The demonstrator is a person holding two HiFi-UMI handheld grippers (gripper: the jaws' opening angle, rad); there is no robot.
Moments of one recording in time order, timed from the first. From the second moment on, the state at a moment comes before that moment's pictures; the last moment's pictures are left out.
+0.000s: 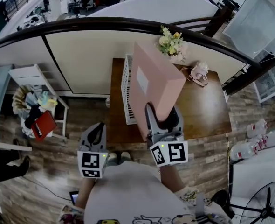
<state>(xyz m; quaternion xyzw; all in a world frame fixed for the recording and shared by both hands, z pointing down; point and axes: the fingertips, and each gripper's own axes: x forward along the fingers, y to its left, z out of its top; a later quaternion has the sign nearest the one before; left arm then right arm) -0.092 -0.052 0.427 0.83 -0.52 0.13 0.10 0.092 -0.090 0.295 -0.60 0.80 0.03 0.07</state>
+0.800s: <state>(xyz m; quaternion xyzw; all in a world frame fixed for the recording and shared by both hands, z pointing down) -0.086 -0.084 0.452 0.84 -0.51 0.16 0.13 0.083 -0.144 0.311 -0.60 0.79 0.05 0.10</state>
